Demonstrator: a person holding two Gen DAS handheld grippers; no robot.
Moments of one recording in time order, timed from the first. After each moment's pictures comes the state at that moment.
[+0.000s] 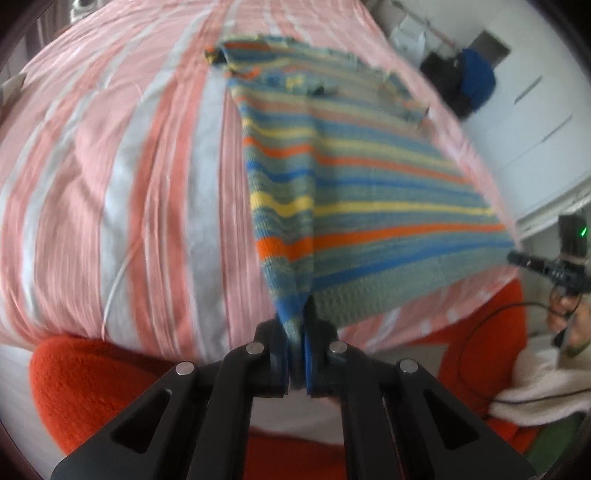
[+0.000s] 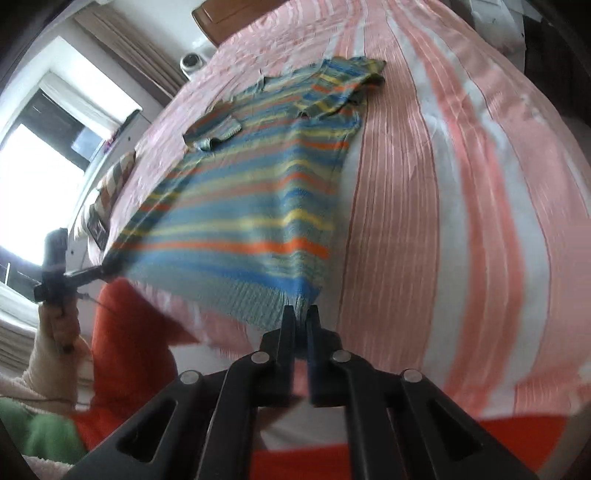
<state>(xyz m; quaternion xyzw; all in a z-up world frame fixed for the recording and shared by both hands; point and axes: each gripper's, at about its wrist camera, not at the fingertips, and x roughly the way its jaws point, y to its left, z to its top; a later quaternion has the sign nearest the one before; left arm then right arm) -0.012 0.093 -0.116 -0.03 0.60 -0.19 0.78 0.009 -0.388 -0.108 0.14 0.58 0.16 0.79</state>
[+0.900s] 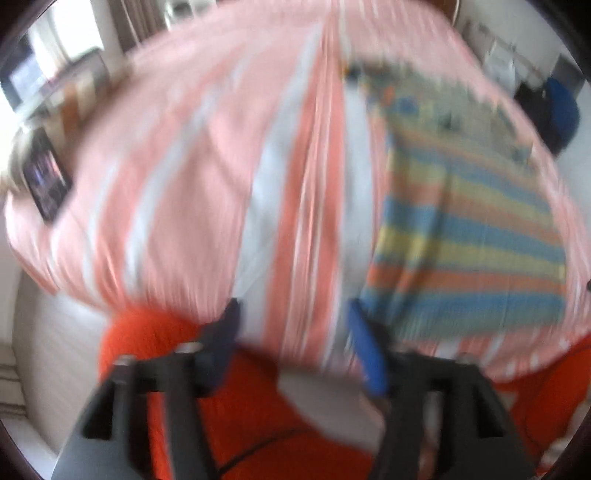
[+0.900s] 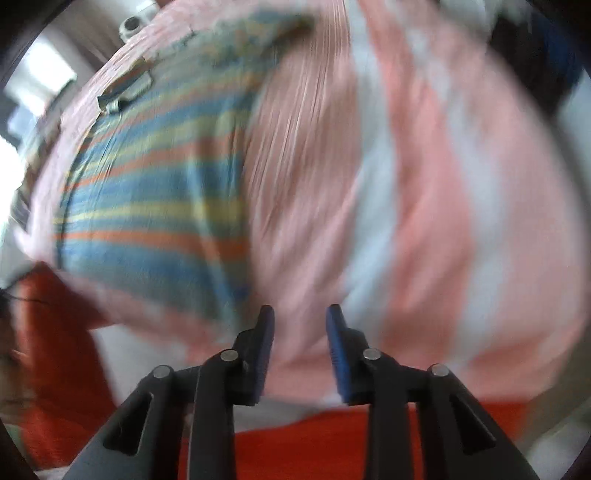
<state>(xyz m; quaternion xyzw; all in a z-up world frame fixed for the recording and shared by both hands) 0.015 0.162 -0.103 -0.01 0.53 0.01 0.85 0.016 -0.433 -0.102 -0.02 0.58 0.04 0.81</state>
